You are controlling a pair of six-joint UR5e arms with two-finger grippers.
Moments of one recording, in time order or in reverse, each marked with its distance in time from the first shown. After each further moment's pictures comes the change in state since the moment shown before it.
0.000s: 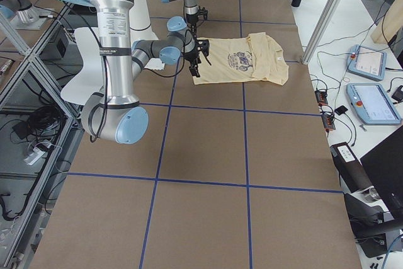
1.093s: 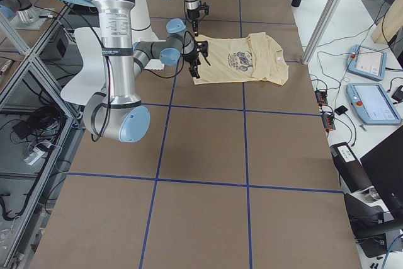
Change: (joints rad) left arm -0.017 -0.001 -0.063 0.019 0.001 0.000; right arm -0.048 0.033 -0.081 0.043 -0.064 0.001
